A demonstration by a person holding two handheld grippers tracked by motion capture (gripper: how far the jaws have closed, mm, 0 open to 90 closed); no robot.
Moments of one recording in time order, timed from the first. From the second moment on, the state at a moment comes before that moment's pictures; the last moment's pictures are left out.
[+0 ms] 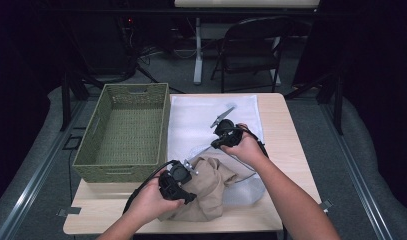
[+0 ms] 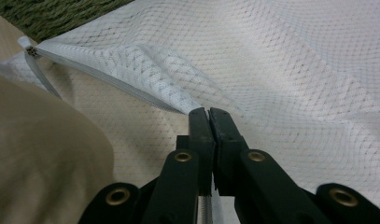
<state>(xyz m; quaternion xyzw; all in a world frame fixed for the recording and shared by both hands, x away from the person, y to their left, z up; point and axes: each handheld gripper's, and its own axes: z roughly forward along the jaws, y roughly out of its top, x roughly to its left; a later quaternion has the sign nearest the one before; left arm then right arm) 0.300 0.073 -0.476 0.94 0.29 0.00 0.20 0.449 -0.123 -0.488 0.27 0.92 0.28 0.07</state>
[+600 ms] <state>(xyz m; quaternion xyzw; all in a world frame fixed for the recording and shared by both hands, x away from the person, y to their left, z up) 0.307 0.071 -0.492 0.94 0.30 -0.02 0.19 0.429 -0.123 -0.462 0.25 0.92 0.29 0.09</state>
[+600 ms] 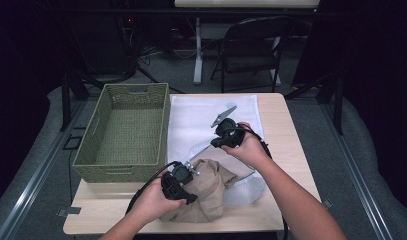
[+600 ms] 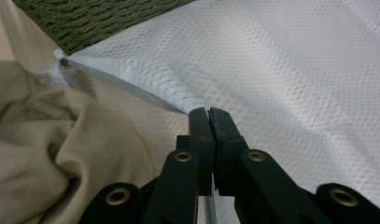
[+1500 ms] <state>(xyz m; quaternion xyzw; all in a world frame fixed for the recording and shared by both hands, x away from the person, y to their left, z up) 0.332 0.057 -0.490 0.92 0.32 -0.02 0.21 0.408 -0.118 -0.444 0.23 0.92 0.31 0.11</state>
